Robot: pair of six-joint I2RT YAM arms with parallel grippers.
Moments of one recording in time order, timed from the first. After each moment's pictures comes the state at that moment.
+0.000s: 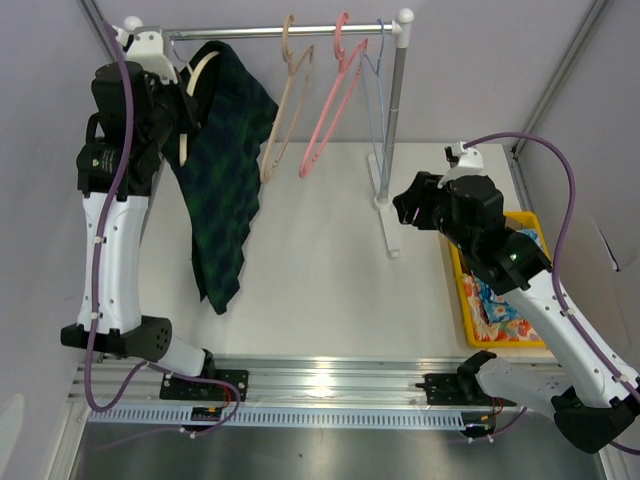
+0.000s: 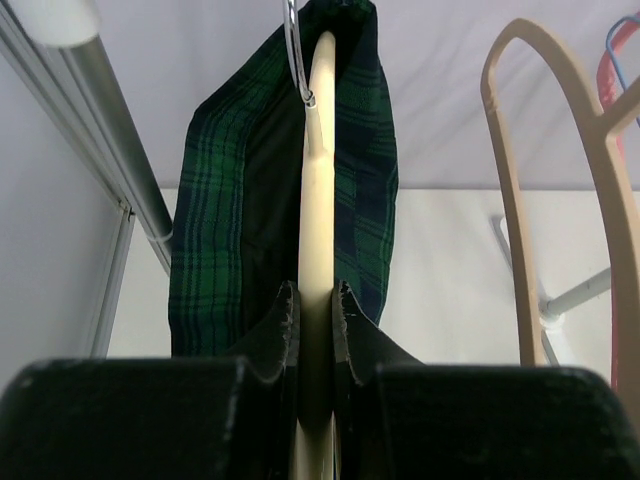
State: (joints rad) left arm -0.12 1.47 2.11 -0.84 -0.07 -0.09; right arm 0.59 1.04 1.27 -0.55 0.21 0.44
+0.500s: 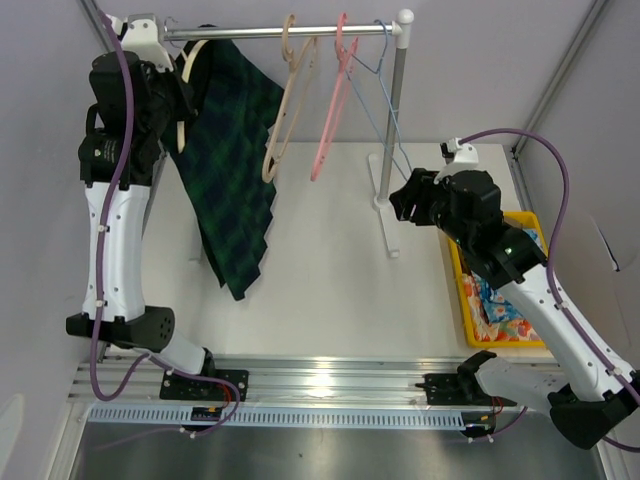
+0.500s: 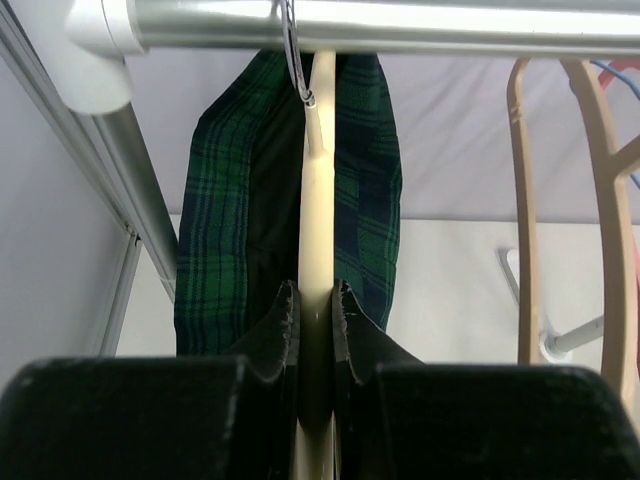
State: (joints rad) left arm -0.10 1.54 2.18 -0.79 -0.06 -0.09; right arm 0.56 1.07 1.27 -0.51 0.14 0.41
